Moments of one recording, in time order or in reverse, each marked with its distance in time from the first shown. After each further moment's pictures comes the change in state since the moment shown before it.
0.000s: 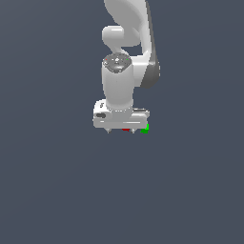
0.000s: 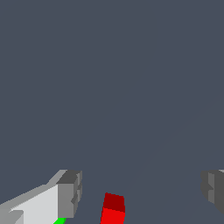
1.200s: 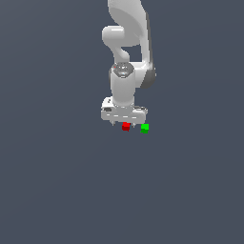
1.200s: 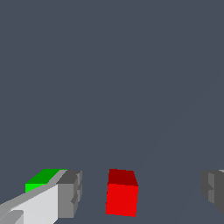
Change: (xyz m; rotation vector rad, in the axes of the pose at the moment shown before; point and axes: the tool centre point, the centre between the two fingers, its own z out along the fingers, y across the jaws) arm -0.080 -0.006 0.055 -0.015 -0.015 0.104
